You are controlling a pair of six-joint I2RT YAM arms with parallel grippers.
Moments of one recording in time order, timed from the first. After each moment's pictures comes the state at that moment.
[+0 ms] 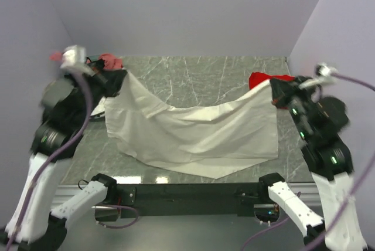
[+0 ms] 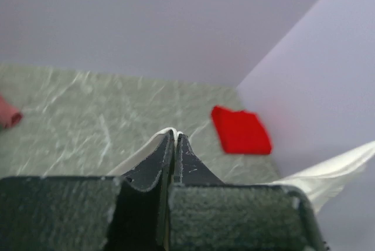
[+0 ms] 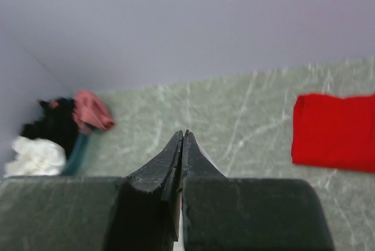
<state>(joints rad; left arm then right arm) -0.36 0.78 1.35 -0.47 0.01 -0.52 0.26 0.67 1.32 -0.59 0.11 0.34</state>
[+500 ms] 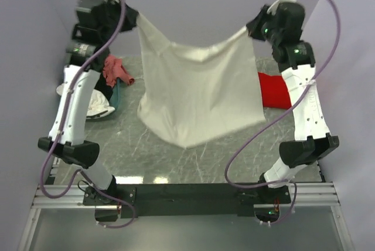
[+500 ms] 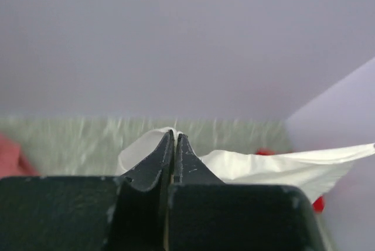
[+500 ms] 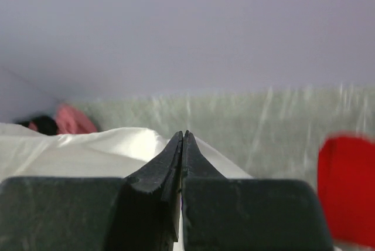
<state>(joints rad) -0.29 1.66 2.13 -0.60 -0.02 -0.42 0.16 1.59 1.95 -0.61 -0.05 0.35</state>
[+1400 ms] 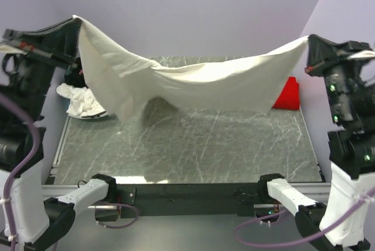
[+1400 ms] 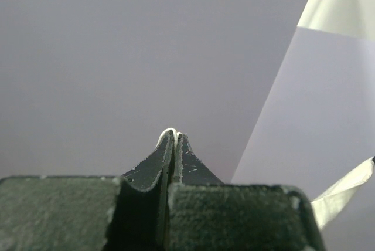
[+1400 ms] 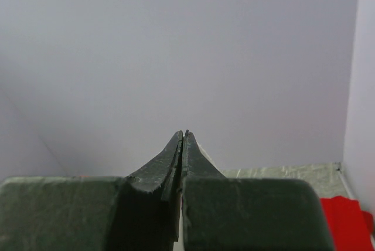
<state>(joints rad) -0.26 1.03 1.96 -0.41 0.07 -0.39 0.12 0.99 1.87 -0.59 0.05 0.25</state>
